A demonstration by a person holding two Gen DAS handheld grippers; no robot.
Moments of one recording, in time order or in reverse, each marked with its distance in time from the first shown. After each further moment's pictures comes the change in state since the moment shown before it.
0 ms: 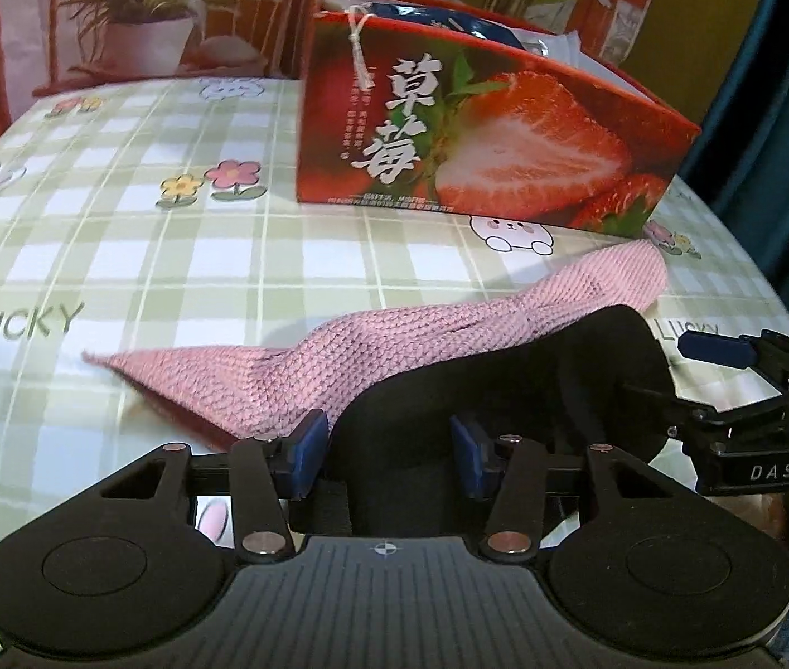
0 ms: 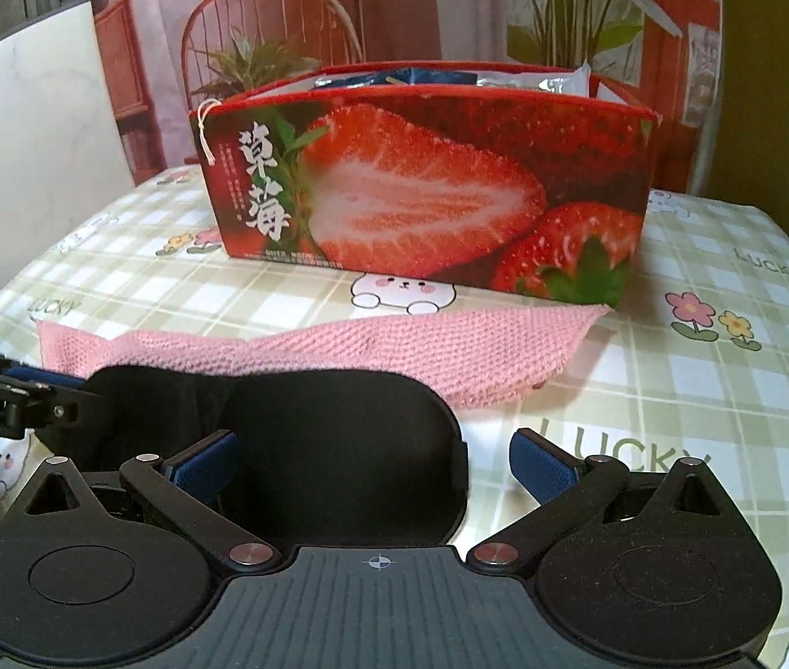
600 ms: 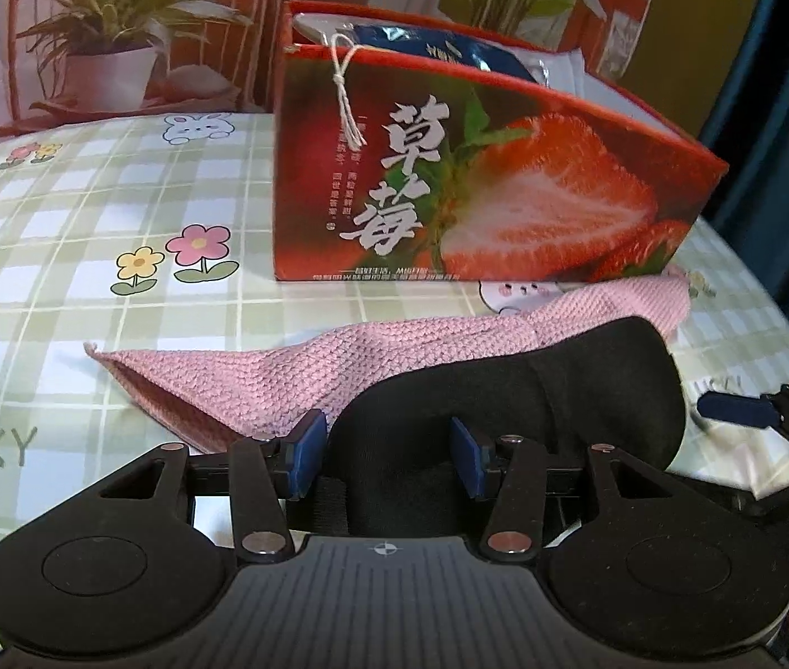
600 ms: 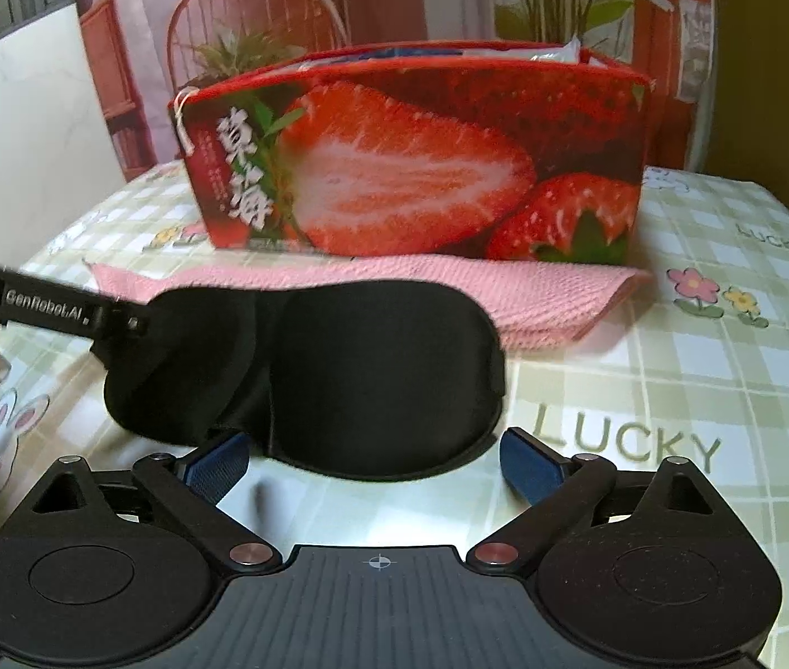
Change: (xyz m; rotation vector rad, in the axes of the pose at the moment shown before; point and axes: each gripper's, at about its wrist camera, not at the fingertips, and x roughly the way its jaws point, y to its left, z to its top) left arm 0.036 0.012 0.044 0.028 -0.046 -0.040; right arm 0.010 -0.010 0.001 0.043 0.005 0.010
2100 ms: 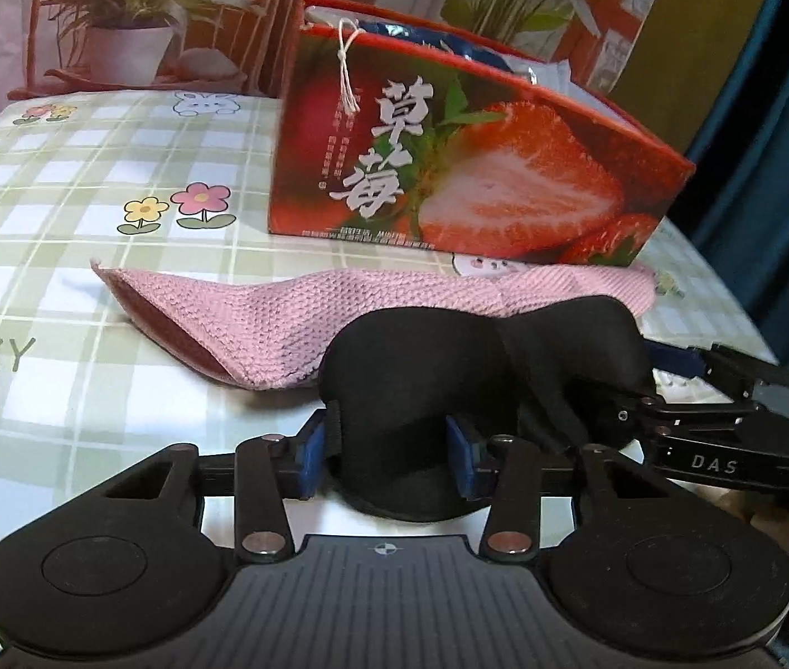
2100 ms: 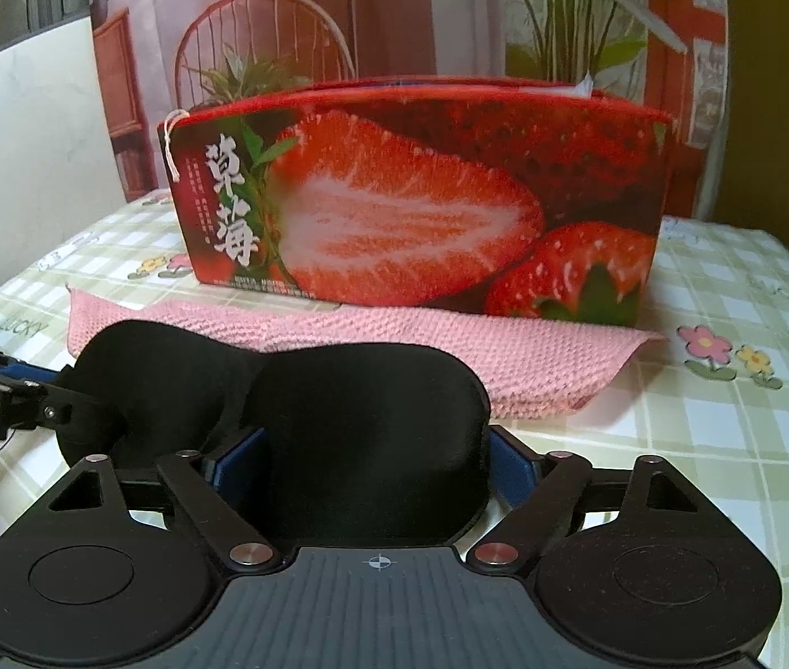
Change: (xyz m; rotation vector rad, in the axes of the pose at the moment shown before) left arm -0.021 -0.006 -0.029 -0.069 -0.008 -0.037; right arm 0.020 -0.002 0.007 -0.054 -0.104 -0.010
